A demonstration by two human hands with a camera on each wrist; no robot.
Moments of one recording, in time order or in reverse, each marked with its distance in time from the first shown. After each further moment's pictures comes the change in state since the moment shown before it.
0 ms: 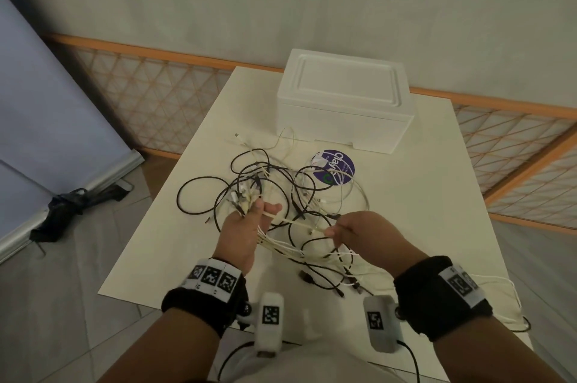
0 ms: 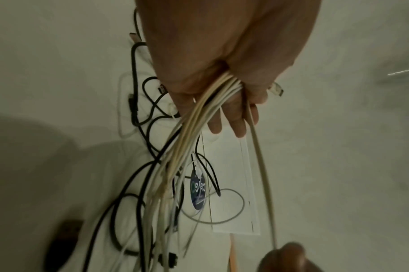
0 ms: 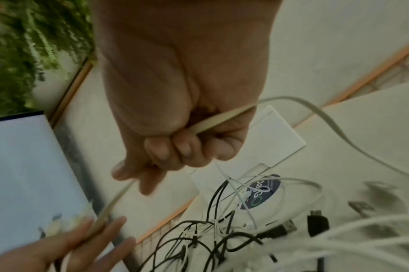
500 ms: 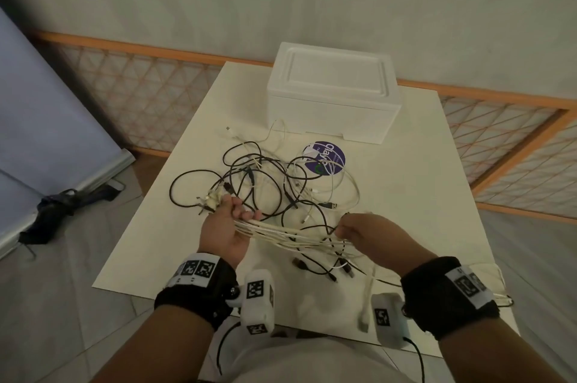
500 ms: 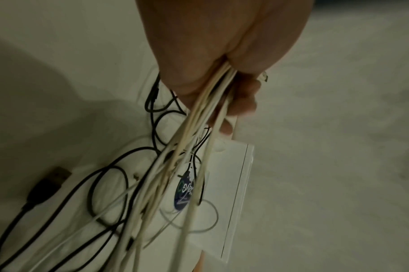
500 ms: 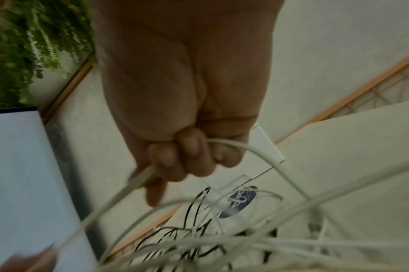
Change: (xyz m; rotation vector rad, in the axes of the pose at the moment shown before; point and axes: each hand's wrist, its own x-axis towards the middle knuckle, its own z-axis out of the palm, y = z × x) left_hand -0.002 0.001 -0.015 -0.431 0.143 -0.178; right_hand -0.029 0.020 0.010 -0.123 0.022 0.047
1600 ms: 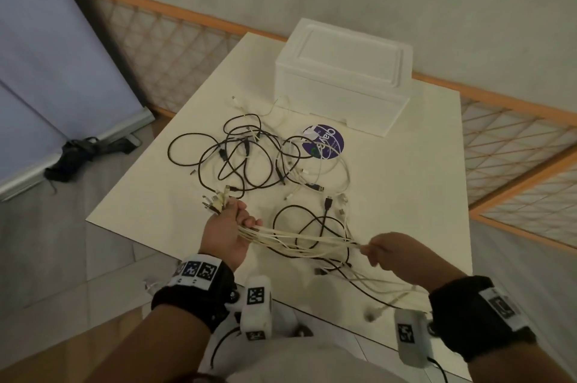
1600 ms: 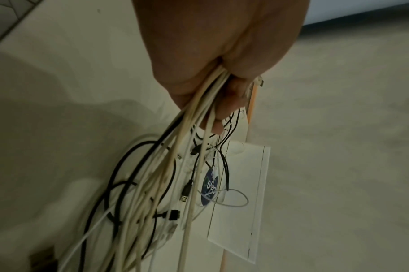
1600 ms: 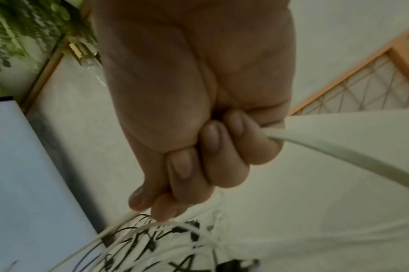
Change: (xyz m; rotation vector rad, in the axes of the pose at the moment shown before) left_hand -0.047 -0.079 -0.007 0.074 0.113 0.057; right_hand -0.042 0.096 -0.011 0.081 -0.268 0.093
